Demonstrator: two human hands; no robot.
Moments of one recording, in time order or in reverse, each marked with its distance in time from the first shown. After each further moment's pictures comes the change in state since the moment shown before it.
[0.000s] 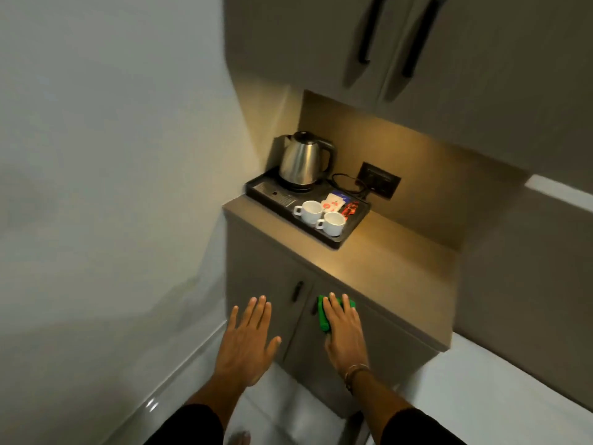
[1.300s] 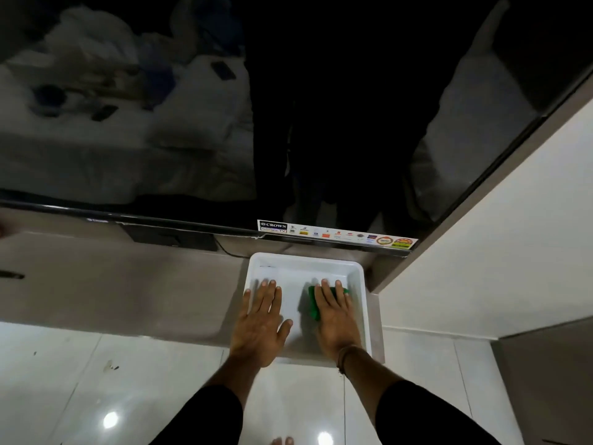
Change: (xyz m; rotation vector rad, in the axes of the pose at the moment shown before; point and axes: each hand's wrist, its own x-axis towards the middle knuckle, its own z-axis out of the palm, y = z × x) left_hand -0.724 -0.423 -0.019 -0.009 -0.068 -1.031; right_hand -0.378 -0.709 0.309 -0.039 -0.579 -0.919
